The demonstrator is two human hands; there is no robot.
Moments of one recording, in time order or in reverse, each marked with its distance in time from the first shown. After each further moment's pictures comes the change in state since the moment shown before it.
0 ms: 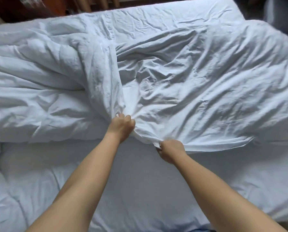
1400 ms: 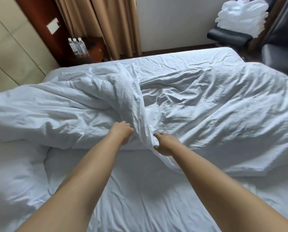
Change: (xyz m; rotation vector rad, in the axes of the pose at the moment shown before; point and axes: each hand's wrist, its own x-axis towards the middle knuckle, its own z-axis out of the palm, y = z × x) left_hand -0.116 -0.056 -0.092 0.098 -0.225 -0.167; right_hand -0.042 -0.093 -0.082 0.087 0.039 -0.137
